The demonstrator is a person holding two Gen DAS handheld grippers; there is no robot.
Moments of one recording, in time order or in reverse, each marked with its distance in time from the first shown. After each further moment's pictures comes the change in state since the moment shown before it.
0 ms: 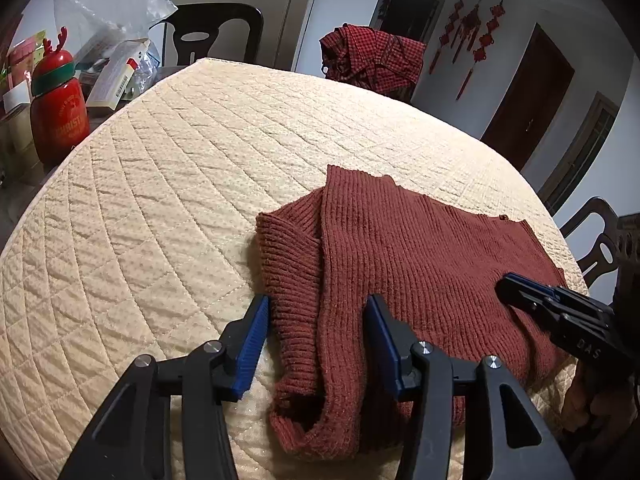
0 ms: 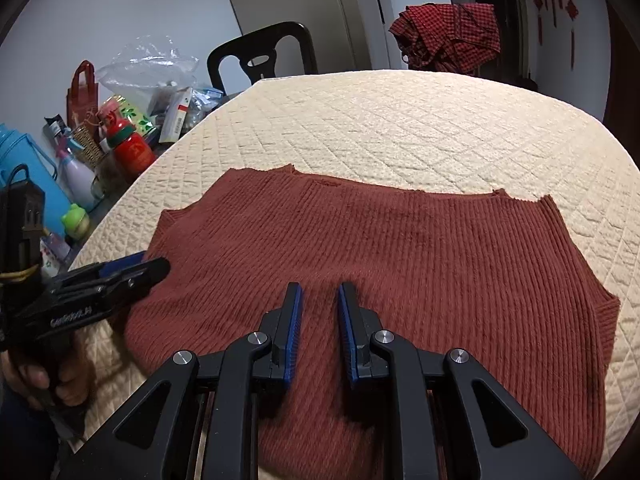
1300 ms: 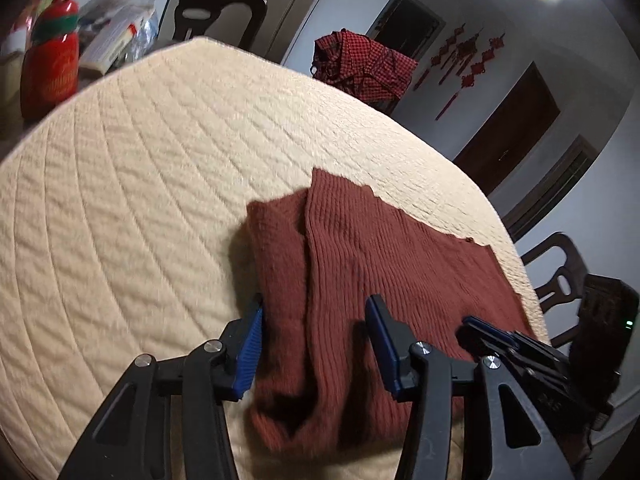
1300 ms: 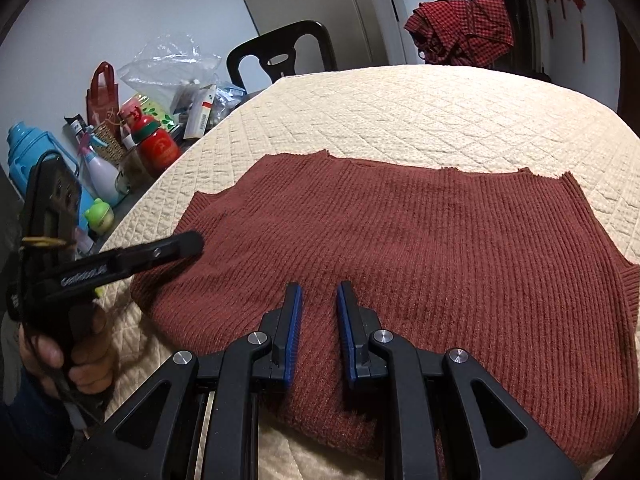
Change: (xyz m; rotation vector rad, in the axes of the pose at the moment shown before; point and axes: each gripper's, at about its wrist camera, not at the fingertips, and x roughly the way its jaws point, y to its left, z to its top) left arm -0.004 0.023 -0.005 -0.147 0.012 -0.198; right arm -0.009 0.015 -0.019 0.004 -0.005 0.079
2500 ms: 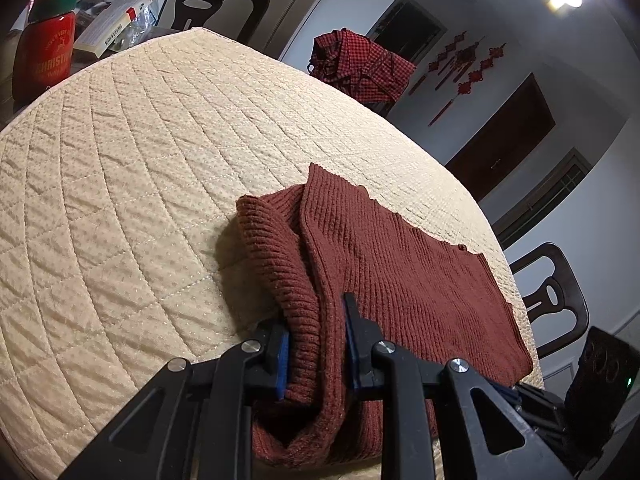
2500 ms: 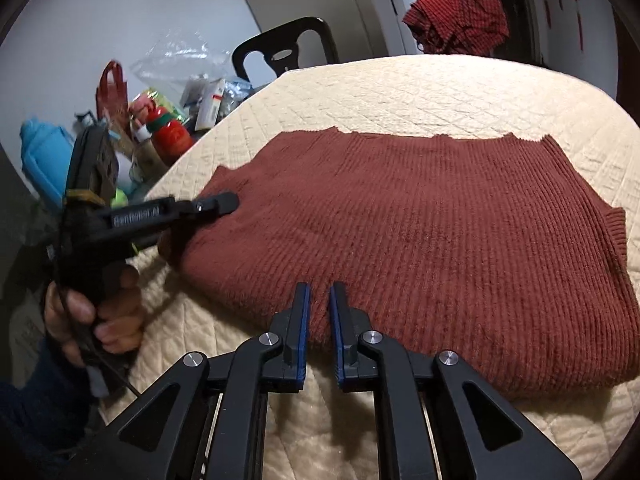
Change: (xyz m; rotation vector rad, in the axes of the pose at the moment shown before) left arm 0.014 0.000 0.002 -0.033 -0.005 -0.038; right arm -0.023 0.006 -0.026 0.031 0.013 0.023
